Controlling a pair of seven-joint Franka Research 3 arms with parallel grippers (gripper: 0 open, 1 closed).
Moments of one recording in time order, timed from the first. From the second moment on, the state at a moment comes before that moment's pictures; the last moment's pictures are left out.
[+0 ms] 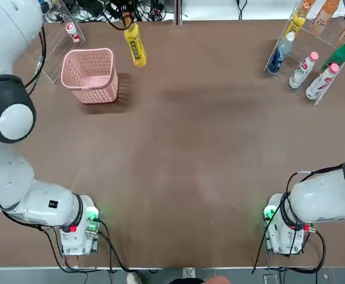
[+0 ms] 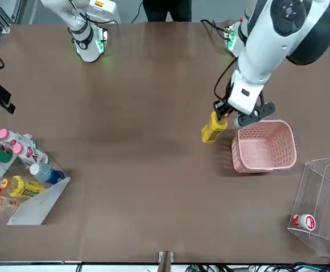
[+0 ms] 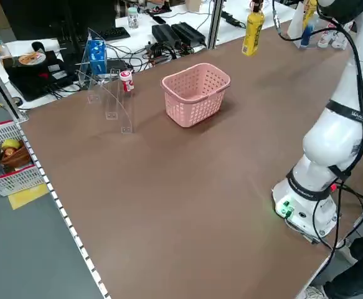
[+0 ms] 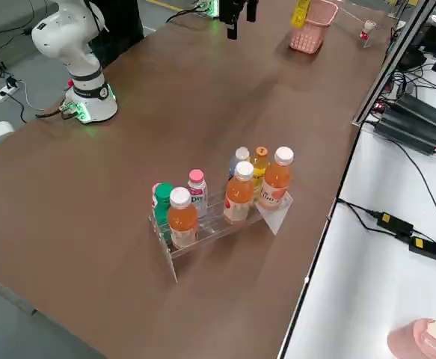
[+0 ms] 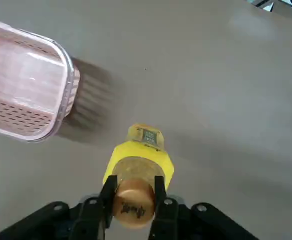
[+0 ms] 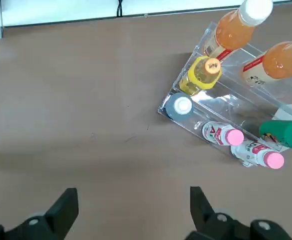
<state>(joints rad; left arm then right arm) -0.17 0.25 -0.37 -1.41 0.02 1.72 -0.86 0.04 0.10 -0.08 -1.32 0.05 1.52 0.03</state>
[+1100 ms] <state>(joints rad) -0.38 0.42 -0.32 -1.37 0.13 1.87 -1.05 0.04 0.09 -0.07 -1.32 0.05 1.52 0.03</state>
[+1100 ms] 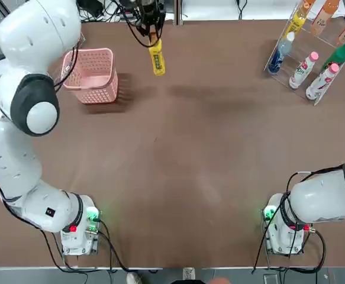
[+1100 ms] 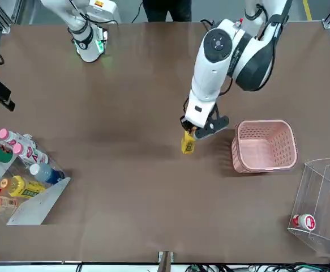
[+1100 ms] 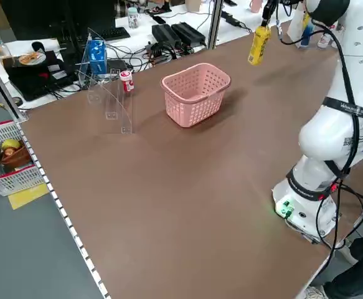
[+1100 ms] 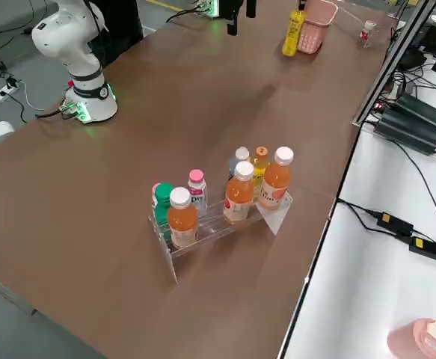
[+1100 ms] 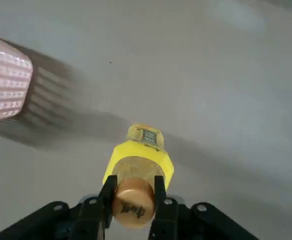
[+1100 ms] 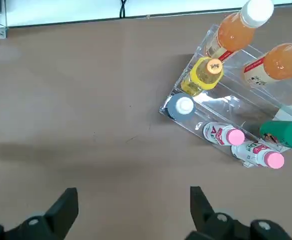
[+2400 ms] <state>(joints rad) -0.57 0.55 -0.18 -1.30 0.14 1.97 -1.20 0.02 0.09 -0.07 -1.32 0.04 1.42 0.02</state>
